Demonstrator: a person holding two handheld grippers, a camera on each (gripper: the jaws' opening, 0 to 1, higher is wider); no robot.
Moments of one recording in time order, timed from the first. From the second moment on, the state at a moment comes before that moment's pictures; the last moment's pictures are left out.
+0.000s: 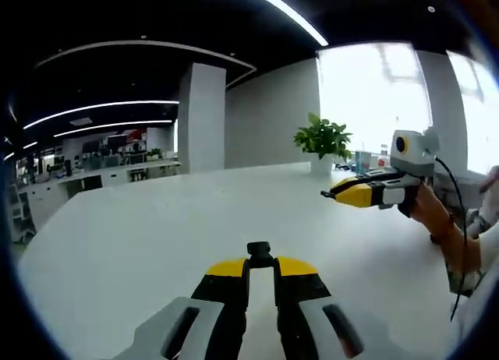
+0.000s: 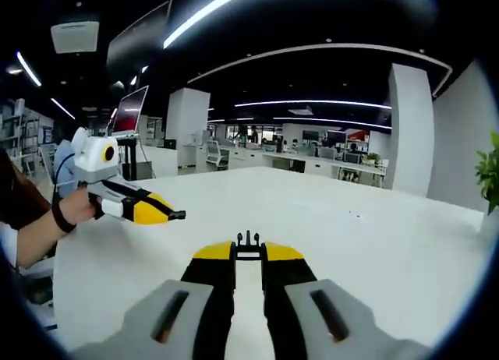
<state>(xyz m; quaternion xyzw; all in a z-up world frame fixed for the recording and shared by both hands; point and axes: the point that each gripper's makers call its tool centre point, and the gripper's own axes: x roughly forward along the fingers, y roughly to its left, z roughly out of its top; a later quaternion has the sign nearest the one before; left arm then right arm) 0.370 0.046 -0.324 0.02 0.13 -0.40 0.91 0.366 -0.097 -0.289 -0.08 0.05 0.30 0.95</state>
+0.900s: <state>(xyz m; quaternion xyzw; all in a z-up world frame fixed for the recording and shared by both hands) 0.351 0.044 -0.332 0.03 0.13 -0.42 0.90 0.362 -0.096 -0.300 -0.09 0.07 0.31 0.94</state>
